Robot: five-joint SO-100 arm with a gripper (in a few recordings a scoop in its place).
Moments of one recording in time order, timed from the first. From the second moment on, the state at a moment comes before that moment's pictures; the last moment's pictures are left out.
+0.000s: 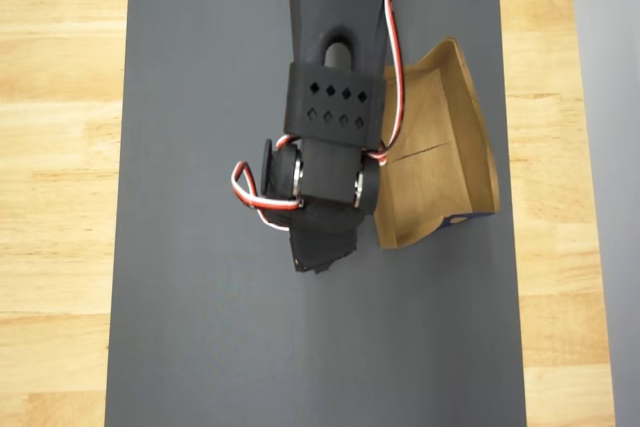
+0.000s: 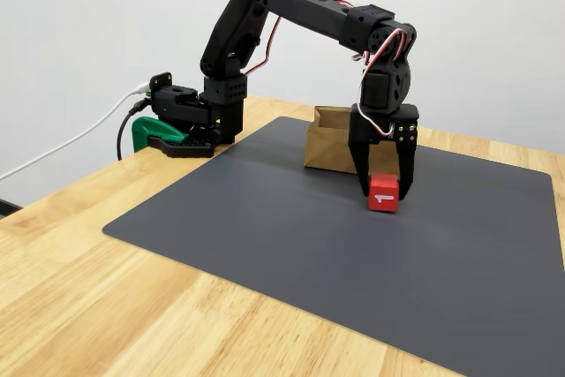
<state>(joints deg) 13.3 59.4 65.3 73.6 -23.8</state>
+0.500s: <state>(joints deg) 14.7 91.3 85.6 63.6 -21.4</state>
